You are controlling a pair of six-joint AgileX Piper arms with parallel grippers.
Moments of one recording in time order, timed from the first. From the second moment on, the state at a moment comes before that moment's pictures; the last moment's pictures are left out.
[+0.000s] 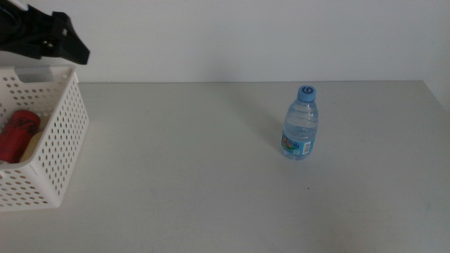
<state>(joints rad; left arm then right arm) 0.09 1.51 -1.57 -0.38 1.13 0.47 -0.06 -0.01 0.03 0.06 0.21 0.06</state>
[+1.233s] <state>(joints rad) -0.34 0.64 -0.77 -0.23 0.70 0.33 -0.06 -0.01 0.03 0.06 0.21 0.06</state>
